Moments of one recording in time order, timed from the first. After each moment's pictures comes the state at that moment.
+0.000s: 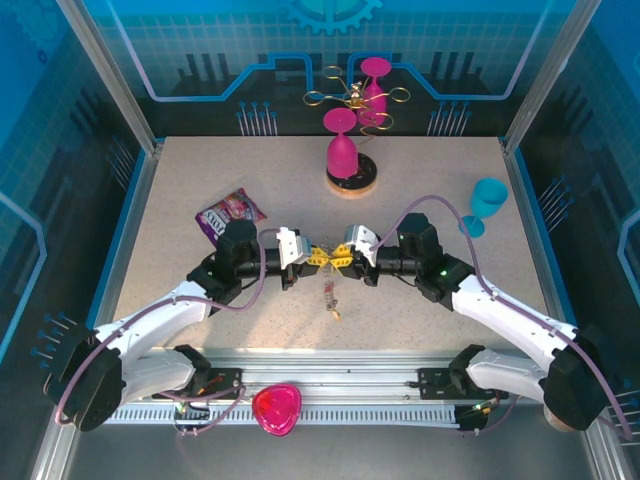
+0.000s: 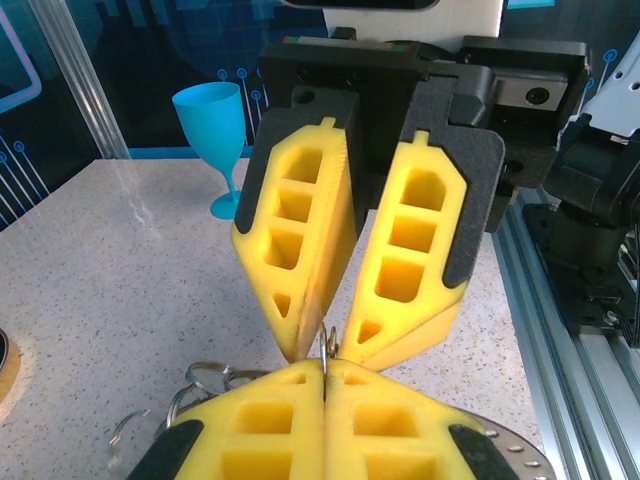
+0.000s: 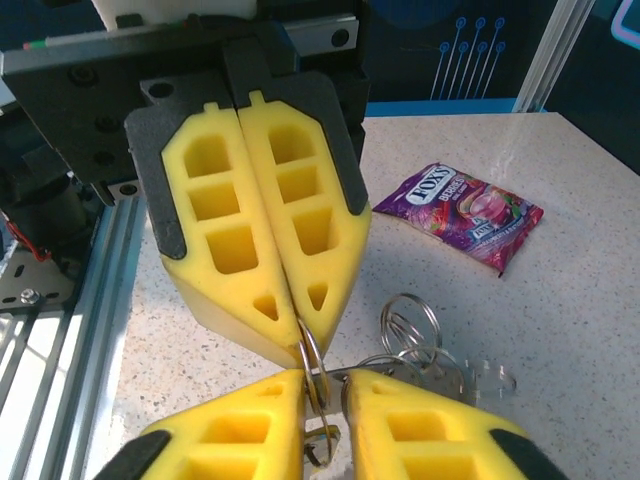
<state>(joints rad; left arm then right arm) -0.57 1.12 0.61 0.26 0.74 0.27 0.64 1.11 0.72 0.00 -0.62 -0.33</state>
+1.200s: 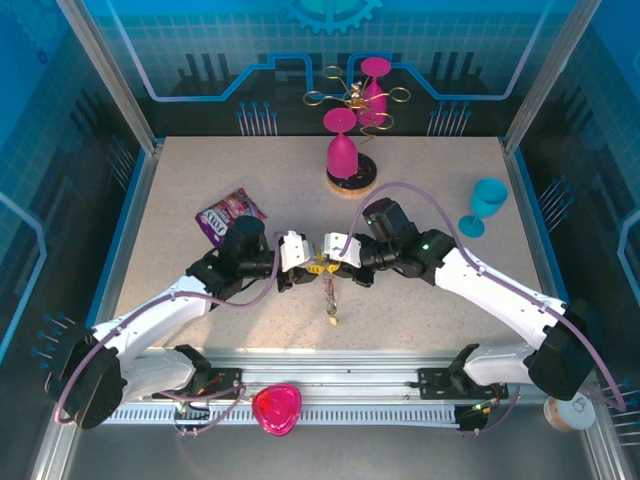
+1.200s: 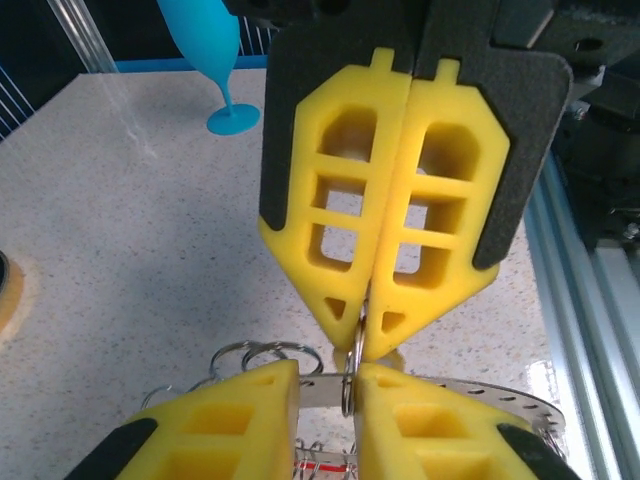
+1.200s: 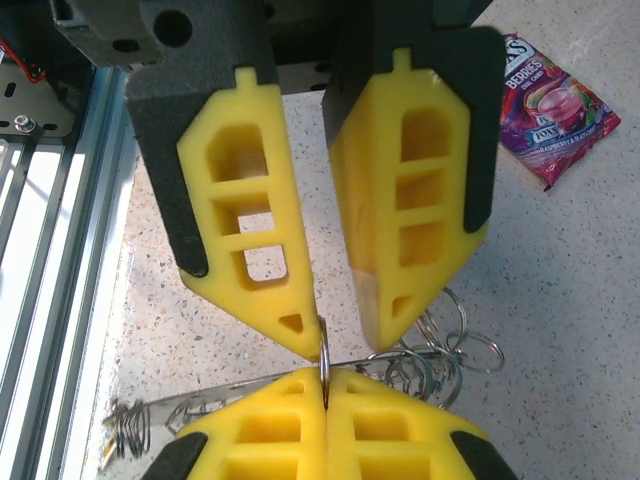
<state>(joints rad) -0.57 1.14 0.68 -0.02 0.67 0.43 0.74 1.28 1.05 -0.56 -0.45 -0.65</state>
